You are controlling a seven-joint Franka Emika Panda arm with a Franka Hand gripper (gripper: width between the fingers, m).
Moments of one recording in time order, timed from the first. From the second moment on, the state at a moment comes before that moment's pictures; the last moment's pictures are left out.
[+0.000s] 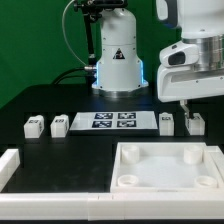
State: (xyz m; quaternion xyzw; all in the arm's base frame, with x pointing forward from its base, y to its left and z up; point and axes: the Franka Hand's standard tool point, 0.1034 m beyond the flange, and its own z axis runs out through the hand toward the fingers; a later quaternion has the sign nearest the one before) arm 0.414 0.185 0.045 -0.99 0.08 0.02 0.07
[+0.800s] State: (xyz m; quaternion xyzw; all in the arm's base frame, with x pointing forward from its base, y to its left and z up) arm 0.384 0.167 0.030 -0.96 0.04 0.26 0.03
